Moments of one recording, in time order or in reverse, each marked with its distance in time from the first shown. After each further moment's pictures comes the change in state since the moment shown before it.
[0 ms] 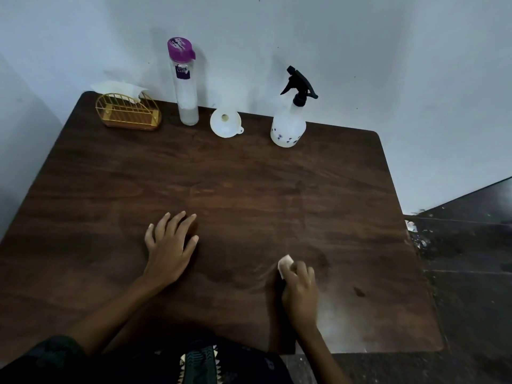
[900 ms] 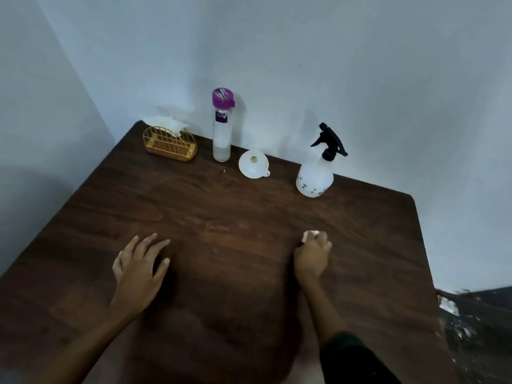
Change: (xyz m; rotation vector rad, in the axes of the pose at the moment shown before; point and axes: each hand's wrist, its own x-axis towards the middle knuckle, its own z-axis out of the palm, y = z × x) left_hand -0.006 -0.017 -0.042 -0.084 0.162 -0.327; right_hand 0.201 -0.020 0.018 0.069 -0.099 0.225
